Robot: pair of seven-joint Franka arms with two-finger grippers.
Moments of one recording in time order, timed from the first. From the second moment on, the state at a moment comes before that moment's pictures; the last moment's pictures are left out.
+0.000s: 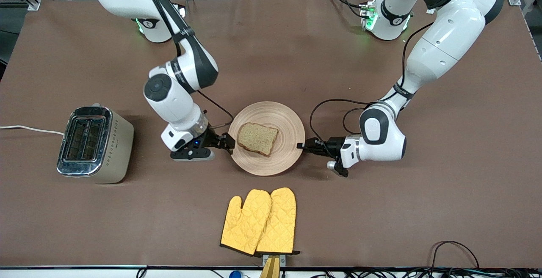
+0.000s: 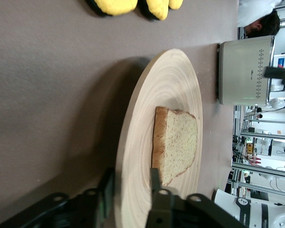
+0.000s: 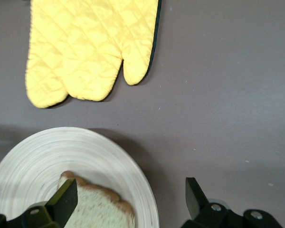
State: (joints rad) left arm 0.05 0.89 -0.52 -1.65 -0.95 2.33 0.66; right arm 0.49 0.50 0.00 -1.77 0.17 2.56 0.41
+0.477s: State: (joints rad) left arm 0.15 0.84 -0.52 -1.62 -0.93 2.33 0.51; right arm 0.51 0.55 0.00 -1.77 0.17 2.56 0.47
